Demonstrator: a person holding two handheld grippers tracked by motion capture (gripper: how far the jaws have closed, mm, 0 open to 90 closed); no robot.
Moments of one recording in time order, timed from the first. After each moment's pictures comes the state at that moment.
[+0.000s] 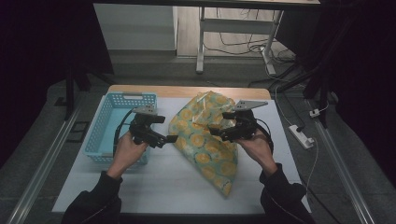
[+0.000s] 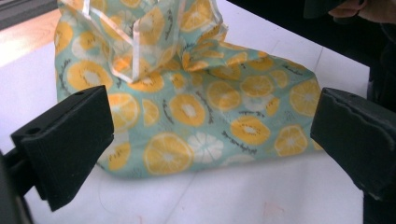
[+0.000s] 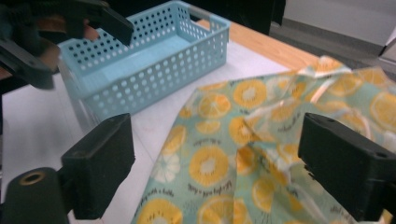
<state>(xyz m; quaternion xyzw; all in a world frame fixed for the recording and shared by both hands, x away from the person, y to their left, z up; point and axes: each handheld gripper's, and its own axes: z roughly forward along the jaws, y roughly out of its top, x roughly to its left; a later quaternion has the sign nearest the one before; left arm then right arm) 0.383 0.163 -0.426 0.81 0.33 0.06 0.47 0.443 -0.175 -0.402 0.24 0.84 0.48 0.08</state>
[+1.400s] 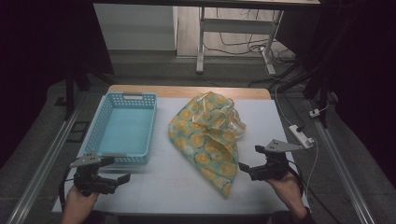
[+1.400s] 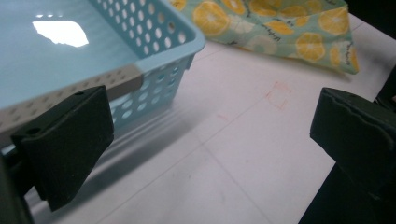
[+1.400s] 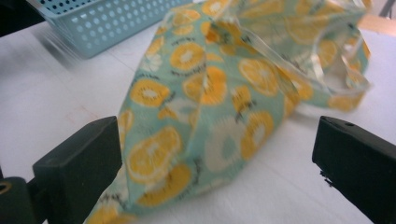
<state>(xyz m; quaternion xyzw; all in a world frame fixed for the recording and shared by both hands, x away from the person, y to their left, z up) 0.243 0.263 -0.486 0.75 0.46 0.10 0.46 0.360 -0.274 -0.452 0.31 0.82 0.46 0.13</state>
